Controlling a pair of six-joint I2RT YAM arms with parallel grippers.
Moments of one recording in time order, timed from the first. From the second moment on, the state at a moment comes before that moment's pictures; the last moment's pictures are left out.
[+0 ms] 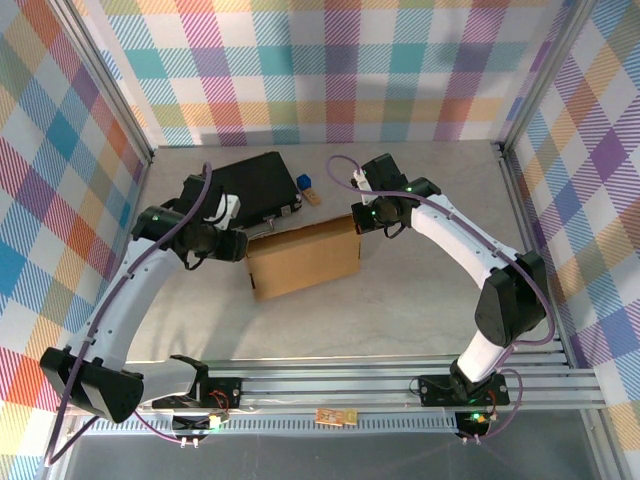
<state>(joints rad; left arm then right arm) -0.34 1.23 1.33 -1.20 -0.03 -0.12 0.55 1.67 1.48 -0.82 -0.08 0.18</state>
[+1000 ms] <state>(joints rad) -0.34 1.28 1.25 -1.12 -0.05 -0.10 0.55 1.67 1.48 -0.82 -0.09 0.18</state>
